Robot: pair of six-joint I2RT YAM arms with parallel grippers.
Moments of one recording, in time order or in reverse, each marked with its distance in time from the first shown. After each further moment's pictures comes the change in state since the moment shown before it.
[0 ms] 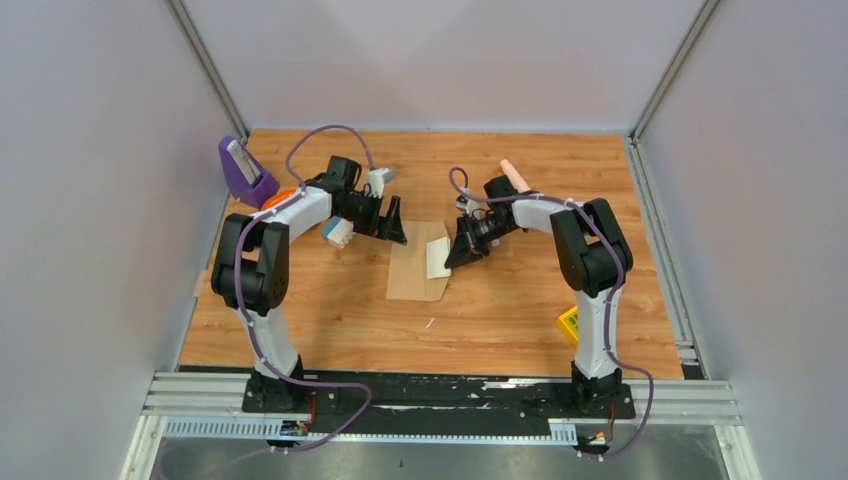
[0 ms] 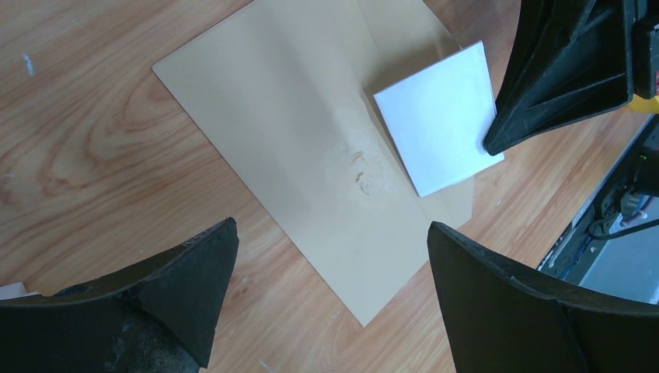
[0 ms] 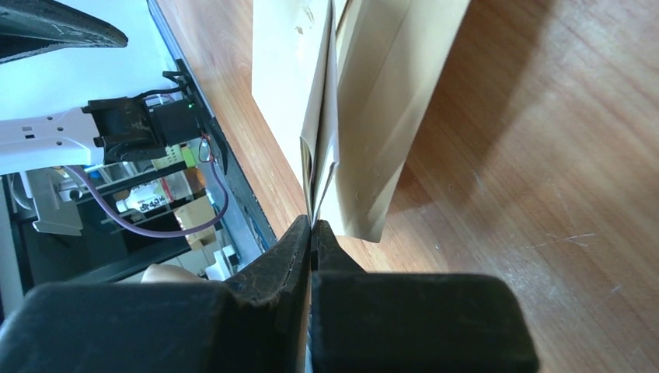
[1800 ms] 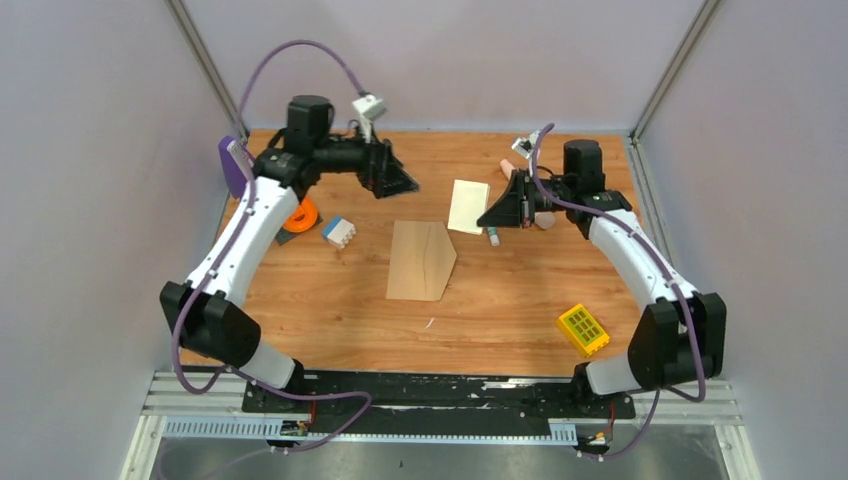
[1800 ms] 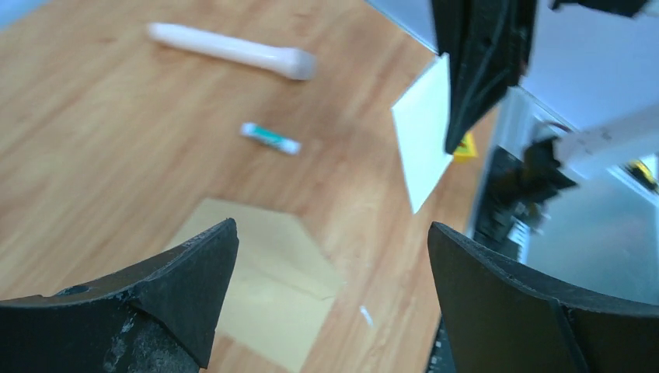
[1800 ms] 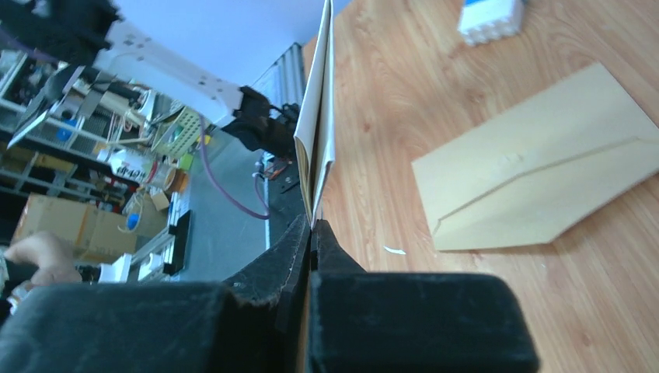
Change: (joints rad) left arm -0.124 -0.318 0.341 -0.085 0.243 -0.018; right arm -0.188 -0.701 -0.173 0.207 -0.335 -0.050
